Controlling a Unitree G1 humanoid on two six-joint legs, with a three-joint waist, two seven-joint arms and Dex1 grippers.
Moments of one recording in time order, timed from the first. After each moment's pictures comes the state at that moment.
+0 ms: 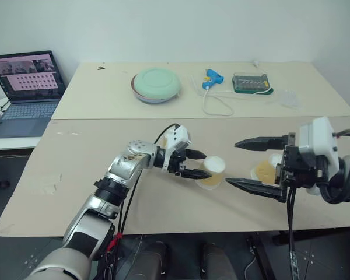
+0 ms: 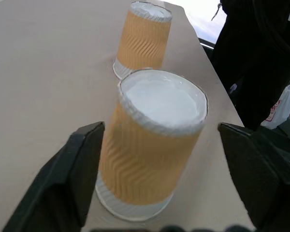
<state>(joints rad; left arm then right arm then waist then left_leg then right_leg) -0.76 0.30 -0.32 0.29 -0.32 0.45 -1.18 -0.18 -1.03 -0.36 -0.72 0.93 0.70 0.87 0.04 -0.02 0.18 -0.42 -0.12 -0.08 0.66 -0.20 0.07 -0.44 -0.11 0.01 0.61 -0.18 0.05</state>
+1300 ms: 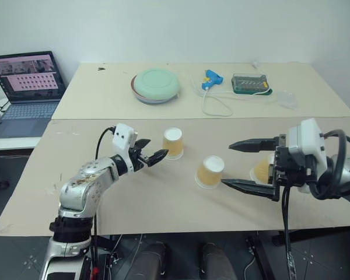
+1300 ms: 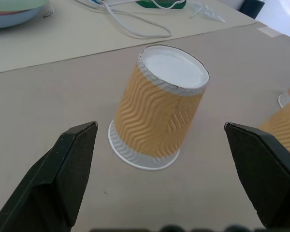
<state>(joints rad) -0.44 0.38 0.04 -0.14 -0.46 0.72 -0.58 -0.22 -0.99 -0.28 -0.68 0.87 0.68 0.90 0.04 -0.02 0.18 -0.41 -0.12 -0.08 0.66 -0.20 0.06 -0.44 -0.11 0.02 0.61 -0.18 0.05</state>
